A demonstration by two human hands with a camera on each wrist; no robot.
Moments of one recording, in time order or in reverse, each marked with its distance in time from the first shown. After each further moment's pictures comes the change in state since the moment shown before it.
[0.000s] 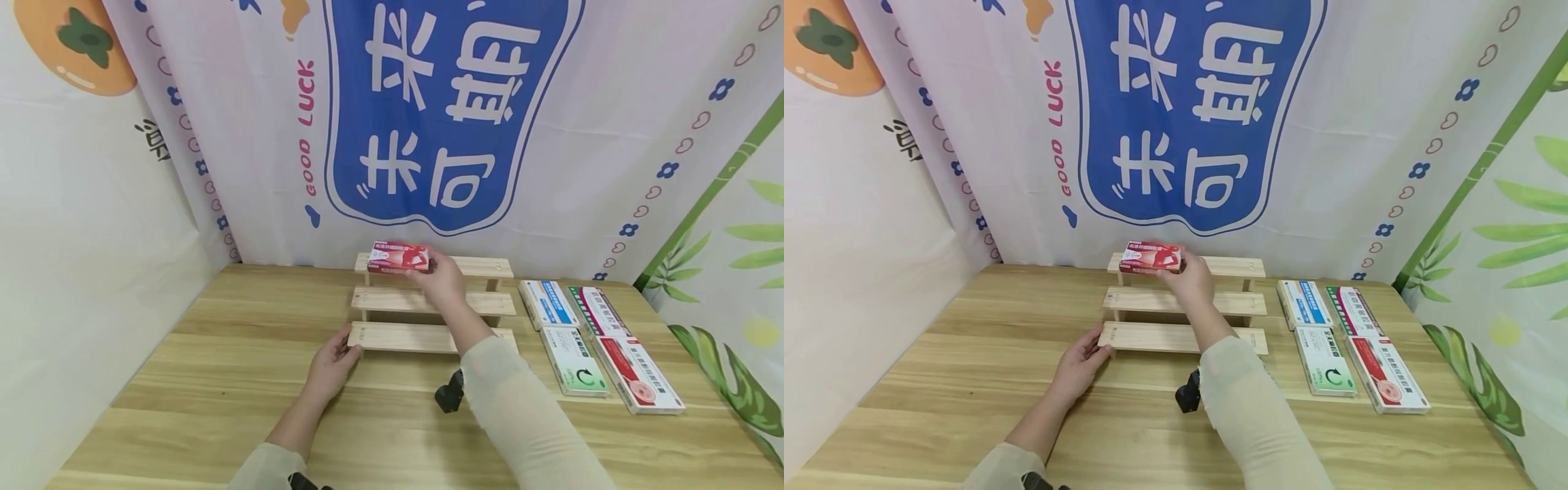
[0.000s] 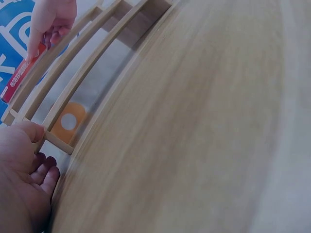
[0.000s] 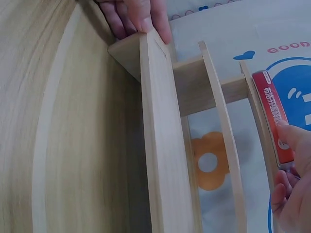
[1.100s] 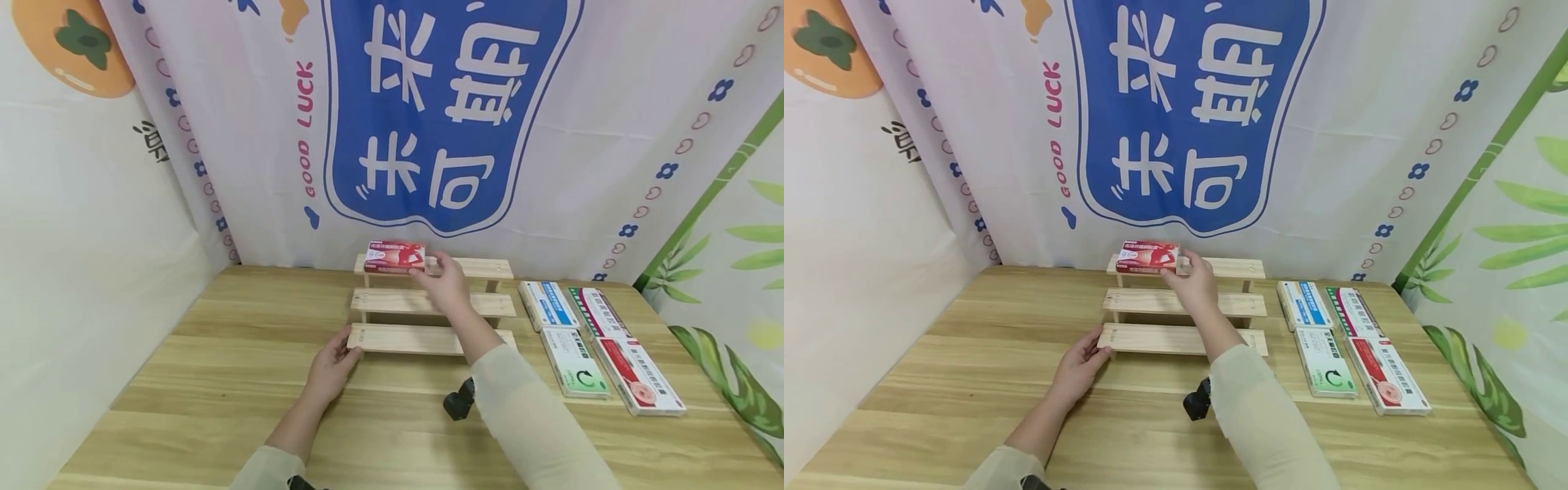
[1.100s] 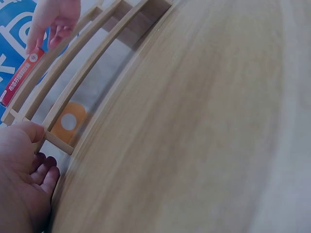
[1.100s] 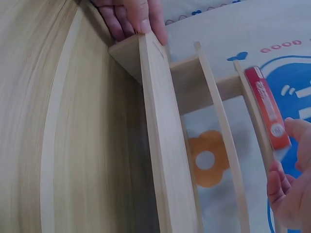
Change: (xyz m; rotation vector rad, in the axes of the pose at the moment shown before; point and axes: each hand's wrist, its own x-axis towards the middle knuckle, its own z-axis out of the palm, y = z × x) left_hand 0.000 0.001 0.001 0.038 0.010 -0.018; right_hand -0.005 0.011 -0.007 0.173 -0.032 0.004
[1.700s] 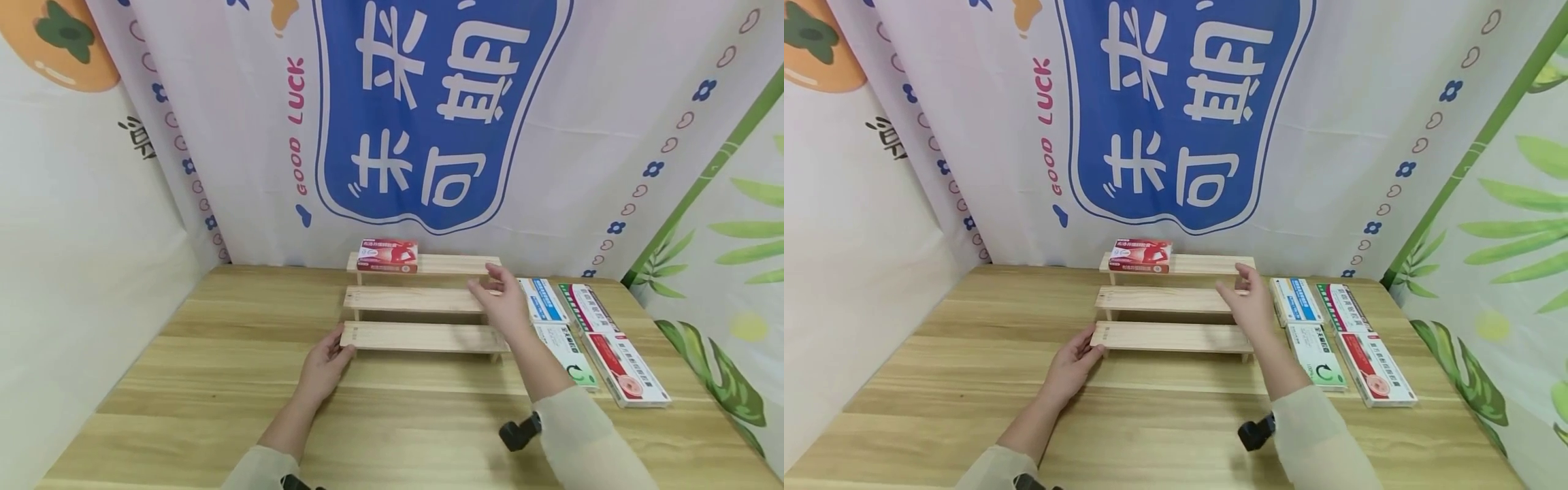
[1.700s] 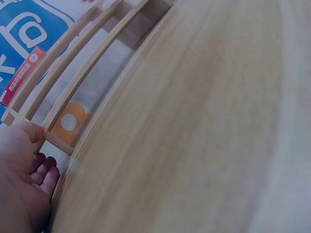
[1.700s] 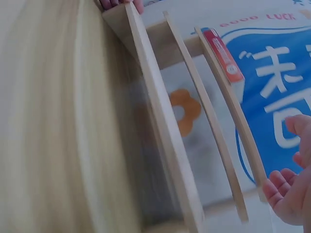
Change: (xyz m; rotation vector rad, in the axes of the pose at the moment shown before) left_hand 0.003 -0.001 -0.001 -0.003 -0.013 -0.022; right_hand -0.039 0.043 -0.091 0.019 0.084 0.008
